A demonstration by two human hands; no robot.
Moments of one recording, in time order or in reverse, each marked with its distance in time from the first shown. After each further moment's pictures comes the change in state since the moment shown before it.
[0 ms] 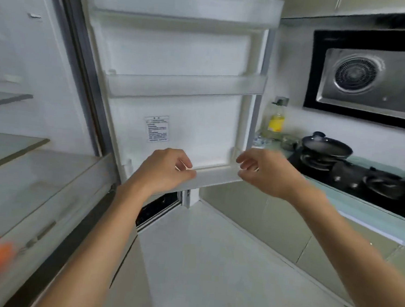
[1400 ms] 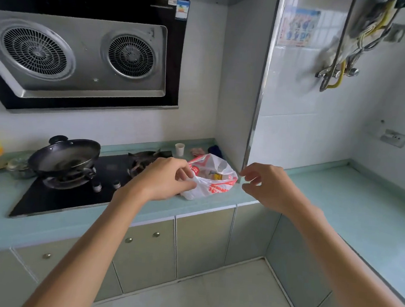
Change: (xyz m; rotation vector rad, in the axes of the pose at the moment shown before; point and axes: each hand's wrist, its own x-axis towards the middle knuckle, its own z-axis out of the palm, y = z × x) left_hand 0.216 0.576 0.501 -0.072 -0.669 0.923; right_hand -0.246 0.566 -0.278 -0.201 0.469 0.981
